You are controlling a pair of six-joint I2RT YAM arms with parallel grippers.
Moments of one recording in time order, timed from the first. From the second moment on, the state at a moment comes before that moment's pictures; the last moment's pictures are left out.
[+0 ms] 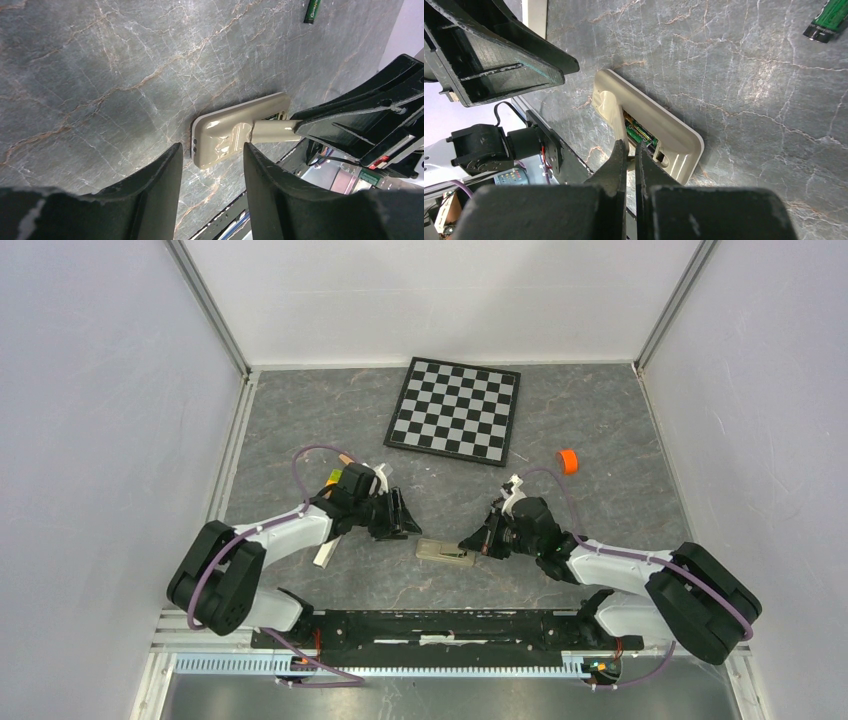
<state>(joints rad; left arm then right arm) -0.52 1.38 0.58 -0.07 0.45 -0.72 0.71 1.24 0.30 0.35 -0.26 0.98</state>
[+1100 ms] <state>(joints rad) -0.58 1.50 0.60 -0.07 0.46 -0.72 0.72 1.26 0.30 0.35 -0.28 0.92</state>
